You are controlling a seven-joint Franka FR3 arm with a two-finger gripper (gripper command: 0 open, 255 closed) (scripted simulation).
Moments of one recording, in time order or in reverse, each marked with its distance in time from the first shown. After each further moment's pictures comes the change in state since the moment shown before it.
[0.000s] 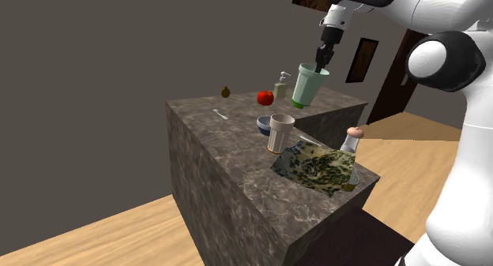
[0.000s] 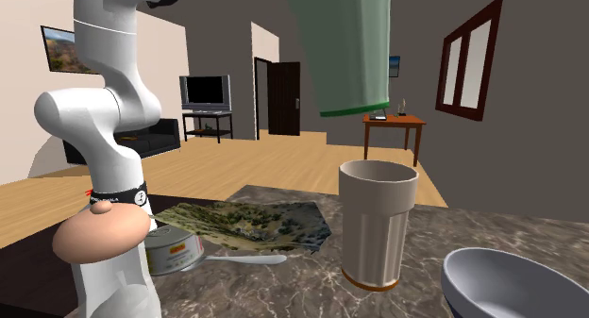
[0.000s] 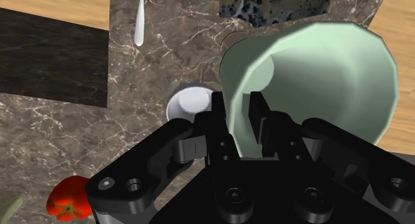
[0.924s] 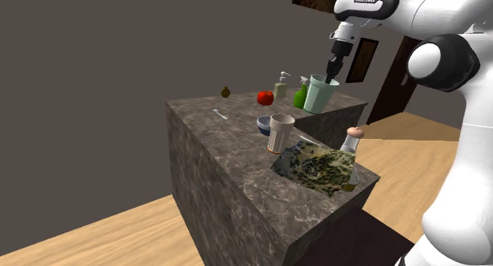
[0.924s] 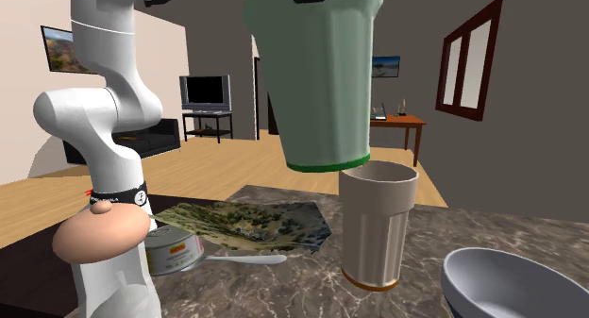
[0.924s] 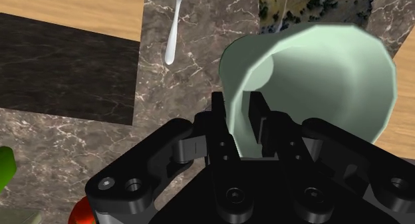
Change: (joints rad) arm -0.084 0.016 -0.038 -0.093 0.010 0.091 -0.138
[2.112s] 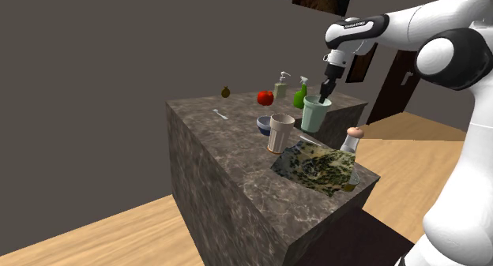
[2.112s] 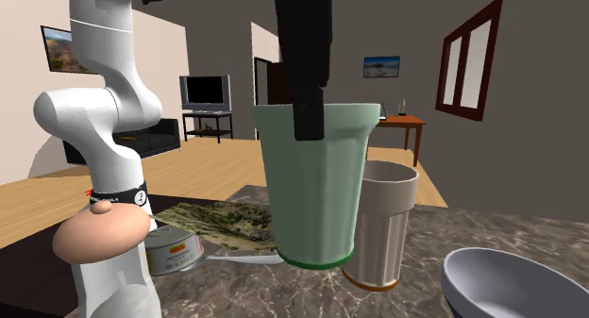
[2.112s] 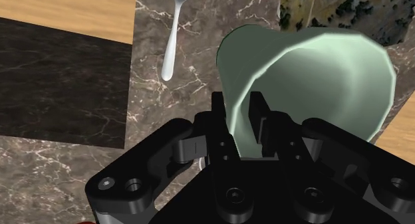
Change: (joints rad) arm 0.025 -0.055 0.004 -0.322 -0.012 0.267 -0.022
